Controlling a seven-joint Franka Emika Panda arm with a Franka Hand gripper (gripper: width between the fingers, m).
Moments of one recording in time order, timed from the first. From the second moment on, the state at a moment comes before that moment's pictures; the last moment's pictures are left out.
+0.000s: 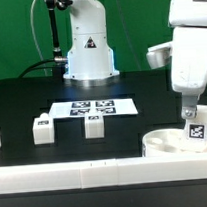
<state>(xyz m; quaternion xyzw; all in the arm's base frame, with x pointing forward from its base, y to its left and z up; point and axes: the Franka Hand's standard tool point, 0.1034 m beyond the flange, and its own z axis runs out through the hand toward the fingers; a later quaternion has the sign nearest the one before) 0.640 0.102 0.080 0.85 0.52 0.01 0.07</state>
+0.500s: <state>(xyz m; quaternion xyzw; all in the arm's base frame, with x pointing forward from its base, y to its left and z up) 0.640 0.102 0.080 0.92 0.38 0.02 0.06</state>
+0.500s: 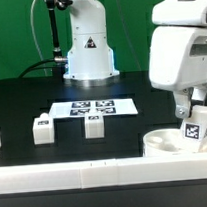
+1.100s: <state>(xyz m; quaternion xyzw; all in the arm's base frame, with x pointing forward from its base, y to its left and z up) 0.638 0.097 0.079 1.00 0.08 0.02 0.02</state>
